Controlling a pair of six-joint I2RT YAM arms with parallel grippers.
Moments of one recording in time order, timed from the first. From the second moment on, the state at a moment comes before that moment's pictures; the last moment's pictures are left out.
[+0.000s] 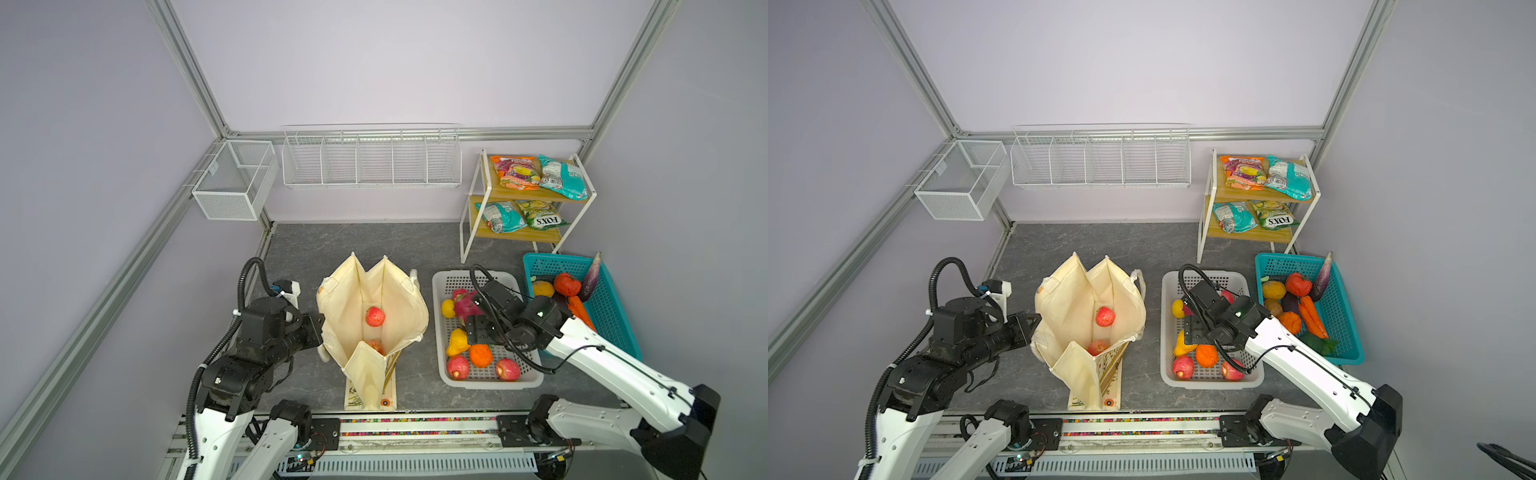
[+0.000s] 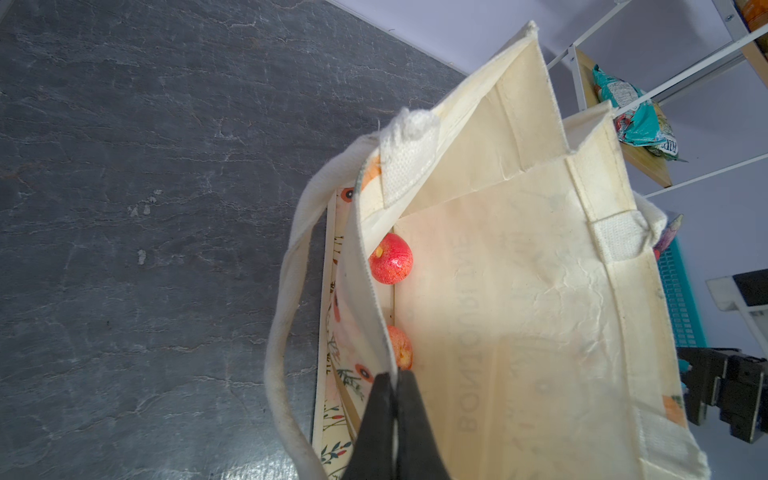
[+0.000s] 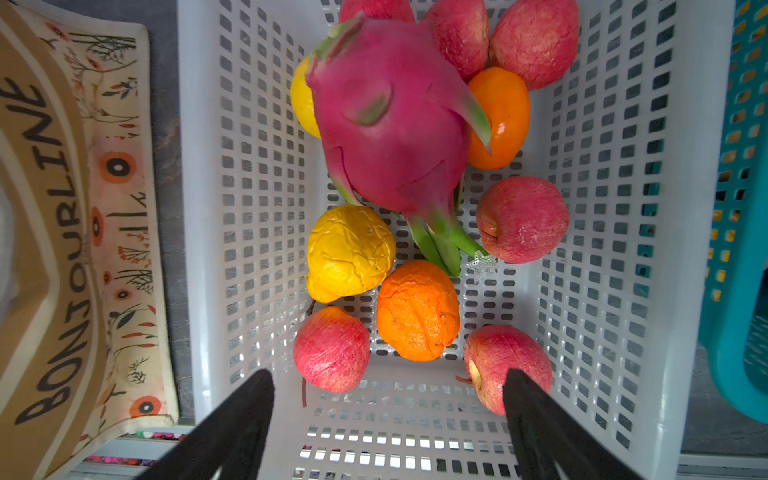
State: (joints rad) left arm -0.31 0.64 1.01 -1.02 0.15 -0.52; right arm 0.76 1.14 1.06 -1.16 0.20 0.74
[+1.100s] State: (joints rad) left arm -0.31 0.67 1.00 -0.98 0.16 -0.51; right arm 0.58 1.32 0.82 -0.95 0.03 0.66
